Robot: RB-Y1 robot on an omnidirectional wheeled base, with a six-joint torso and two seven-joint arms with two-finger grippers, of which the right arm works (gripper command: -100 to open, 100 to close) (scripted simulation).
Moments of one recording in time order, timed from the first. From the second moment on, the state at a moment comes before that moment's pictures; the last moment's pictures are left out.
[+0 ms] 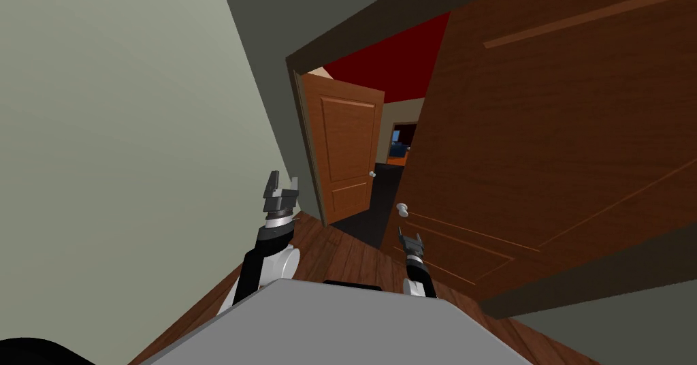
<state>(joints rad) 0.05 -0.07 -0.15 -0.87 -0.26 -0.75 -1.44</state>
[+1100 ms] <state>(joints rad) 0.04 -0.07 -0.16 -0.85 -0.27 -0.76 -1.44</state>
